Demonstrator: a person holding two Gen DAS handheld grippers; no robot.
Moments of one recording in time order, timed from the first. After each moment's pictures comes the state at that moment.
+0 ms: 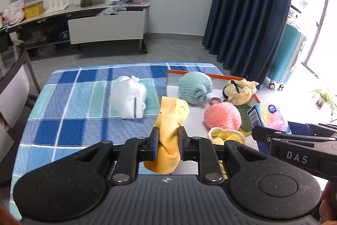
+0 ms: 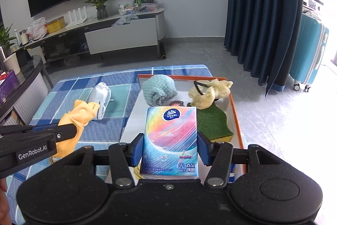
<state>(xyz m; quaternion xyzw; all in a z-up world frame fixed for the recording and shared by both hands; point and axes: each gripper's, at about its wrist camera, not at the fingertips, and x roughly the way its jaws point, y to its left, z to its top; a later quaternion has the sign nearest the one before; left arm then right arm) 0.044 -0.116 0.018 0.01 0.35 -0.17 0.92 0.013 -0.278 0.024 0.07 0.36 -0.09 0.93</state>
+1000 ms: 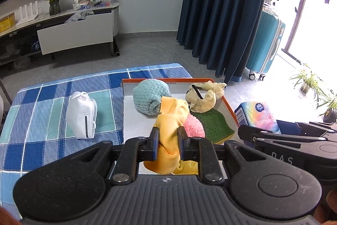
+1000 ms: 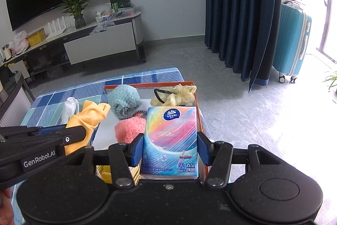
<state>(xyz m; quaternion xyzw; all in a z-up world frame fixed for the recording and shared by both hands) 0.064 -0.181 0.021 0.04 0.35 -0.23 0.91 0.018 -0.335 0.022 0.09 0.35 -0.14 0.92</state>
